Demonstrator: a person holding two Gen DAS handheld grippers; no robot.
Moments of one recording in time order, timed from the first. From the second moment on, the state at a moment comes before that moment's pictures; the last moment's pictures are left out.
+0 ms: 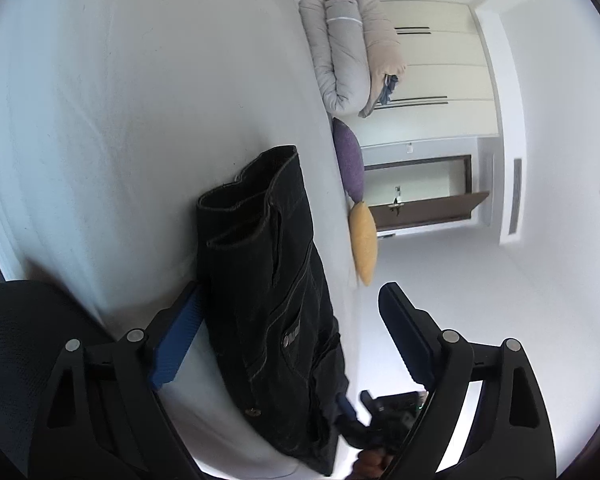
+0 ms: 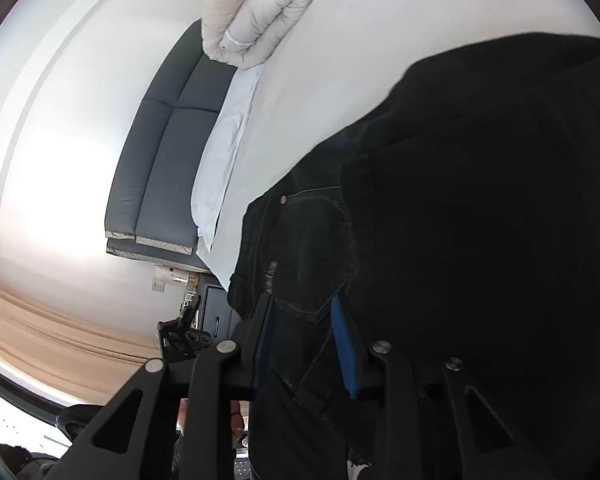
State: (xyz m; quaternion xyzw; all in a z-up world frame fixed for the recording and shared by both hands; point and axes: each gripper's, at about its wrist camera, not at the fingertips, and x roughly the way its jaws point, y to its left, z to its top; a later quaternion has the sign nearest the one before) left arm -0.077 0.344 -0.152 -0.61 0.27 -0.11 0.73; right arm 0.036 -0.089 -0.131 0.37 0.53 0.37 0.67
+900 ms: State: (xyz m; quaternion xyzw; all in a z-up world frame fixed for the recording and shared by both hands) left arm -0.074 0.342 -0.132 -0.55 0.29 -0.07 0.78; right arm 0.077 -0.057 -0.162 0.29 0.58 0.29 0.70
